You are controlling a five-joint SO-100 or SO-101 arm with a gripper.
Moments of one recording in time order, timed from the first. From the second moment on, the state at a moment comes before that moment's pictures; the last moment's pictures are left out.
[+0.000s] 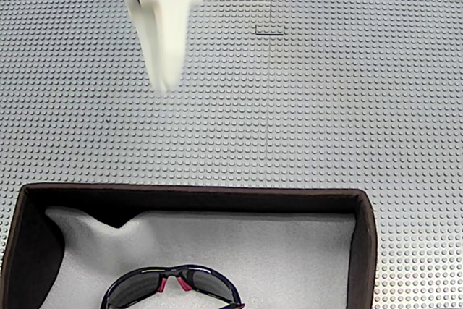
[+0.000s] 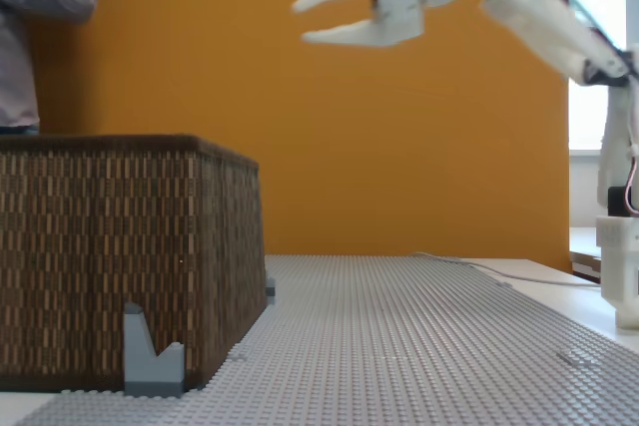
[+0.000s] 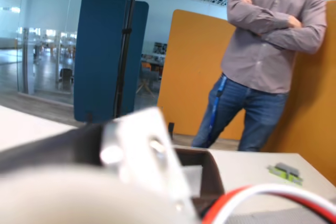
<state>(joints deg) -8.3 98.3 57.5 56.2 -7.3</state>
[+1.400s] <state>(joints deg) -0.7 176.8 130.3 75.0 -5.4</state>
